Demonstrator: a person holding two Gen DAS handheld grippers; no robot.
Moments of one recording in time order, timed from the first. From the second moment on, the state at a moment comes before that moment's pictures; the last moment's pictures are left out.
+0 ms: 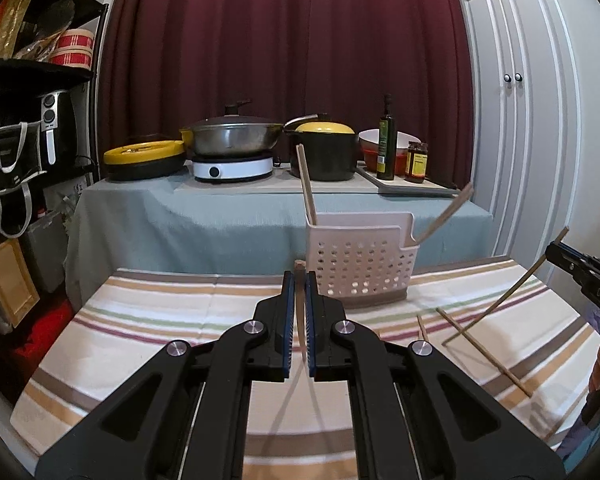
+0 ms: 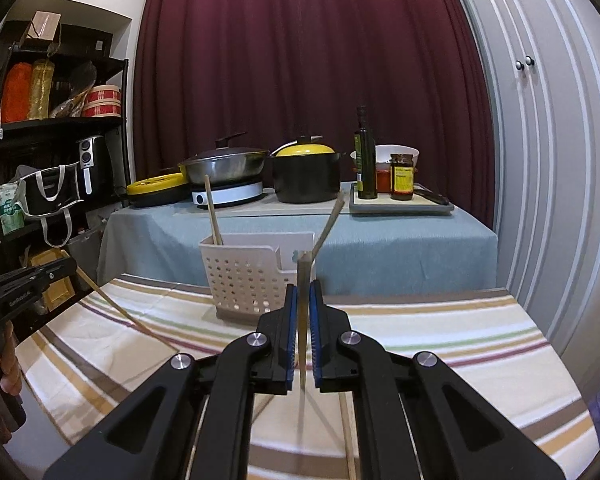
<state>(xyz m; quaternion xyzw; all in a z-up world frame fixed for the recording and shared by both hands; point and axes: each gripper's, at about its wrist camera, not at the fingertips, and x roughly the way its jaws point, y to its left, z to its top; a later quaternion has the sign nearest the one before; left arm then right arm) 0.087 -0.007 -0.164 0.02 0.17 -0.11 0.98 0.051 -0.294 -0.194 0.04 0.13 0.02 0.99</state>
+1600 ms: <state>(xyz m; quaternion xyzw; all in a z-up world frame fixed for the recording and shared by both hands) 0.259 -0.077 -0.044 0.01 0.06 -0.15 0.99 0.213 -0.294 -0.104 0.05 0.06 0.07 0.99</state>
